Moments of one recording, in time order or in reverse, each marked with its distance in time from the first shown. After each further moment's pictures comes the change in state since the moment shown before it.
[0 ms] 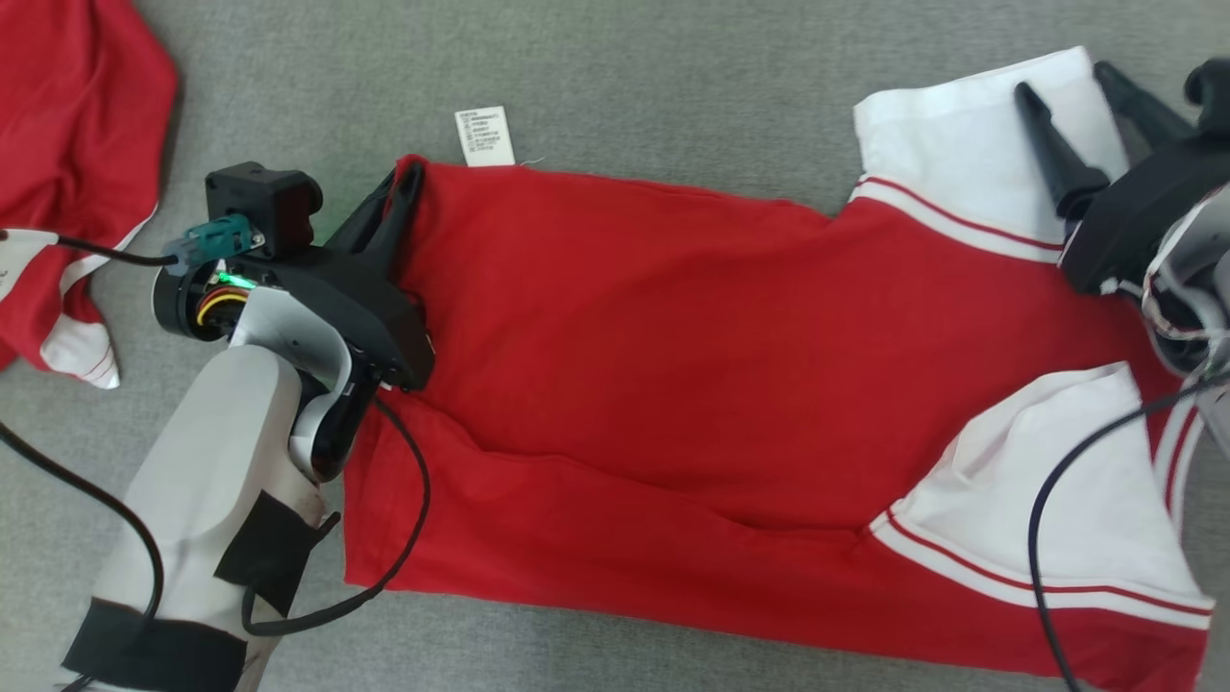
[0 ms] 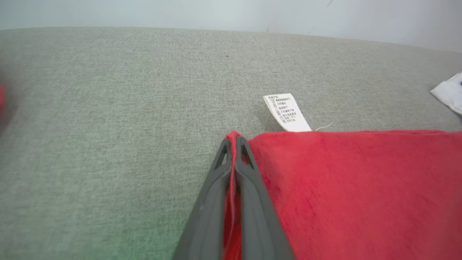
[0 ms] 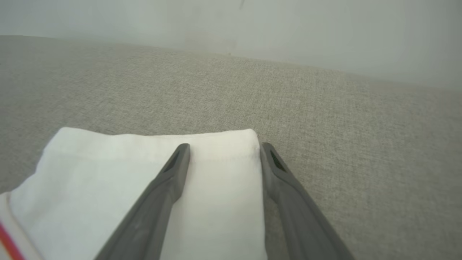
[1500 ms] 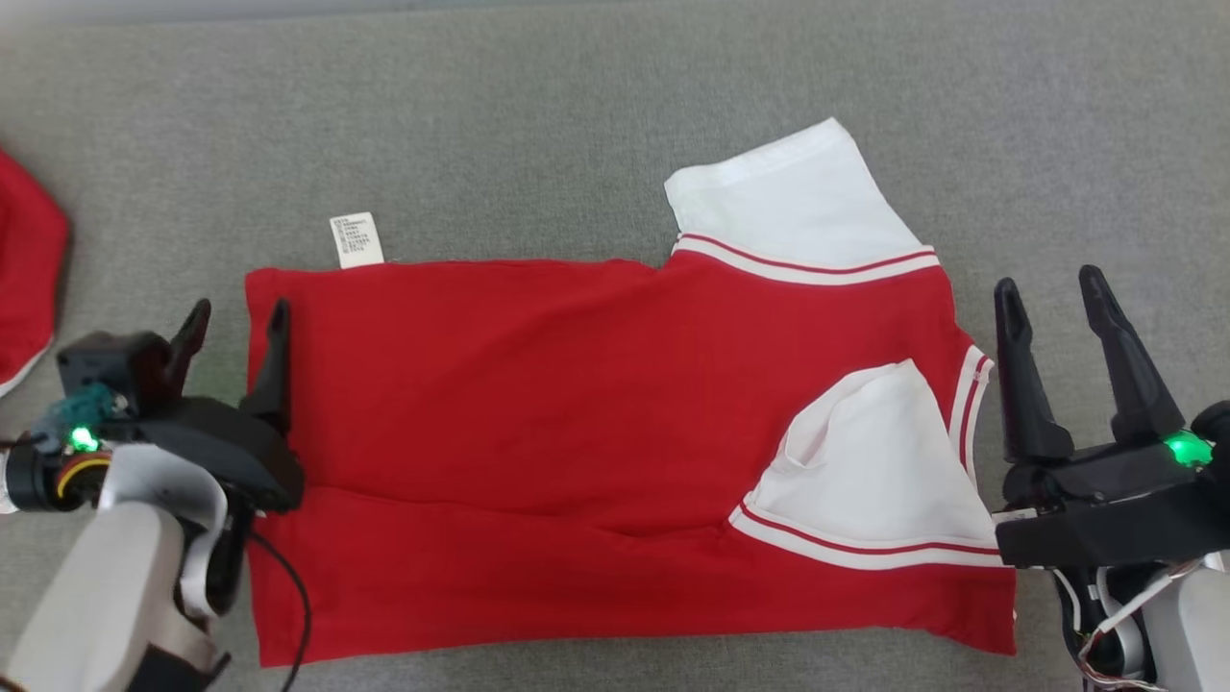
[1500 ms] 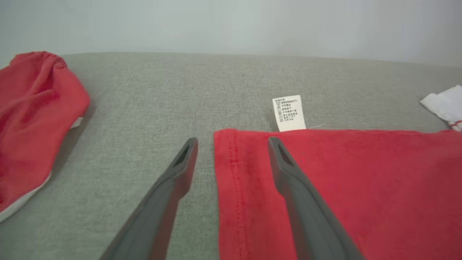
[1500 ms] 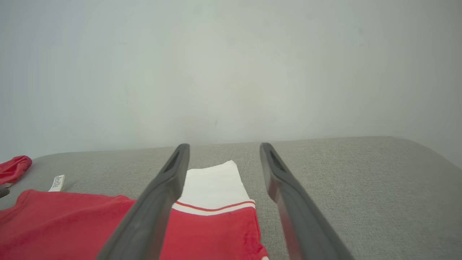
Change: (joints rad) left arm 0.326 0.138 0.150 -0.225 0.049 0.158 -0.019; right arm 0.784 0.331 -0.572 -0.798 -0.371 0.000 -0.131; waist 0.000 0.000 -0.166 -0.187
